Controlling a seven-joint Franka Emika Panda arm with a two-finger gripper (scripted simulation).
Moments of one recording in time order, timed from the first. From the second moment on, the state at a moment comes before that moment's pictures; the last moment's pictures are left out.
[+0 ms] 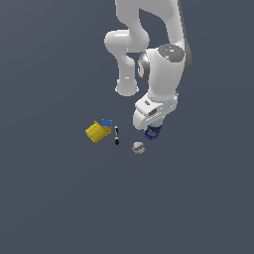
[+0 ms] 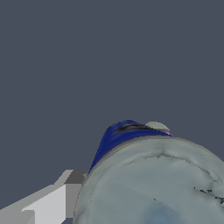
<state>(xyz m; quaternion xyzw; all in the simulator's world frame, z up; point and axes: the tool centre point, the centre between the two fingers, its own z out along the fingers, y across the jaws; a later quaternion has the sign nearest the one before) -0.053 0.113 0.183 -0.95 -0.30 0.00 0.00</state>
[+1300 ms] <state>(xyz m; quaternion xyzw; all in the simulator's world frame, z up) -0.134 -0.091 0.386 -0.95 -0.30 0.00 0.00</state>
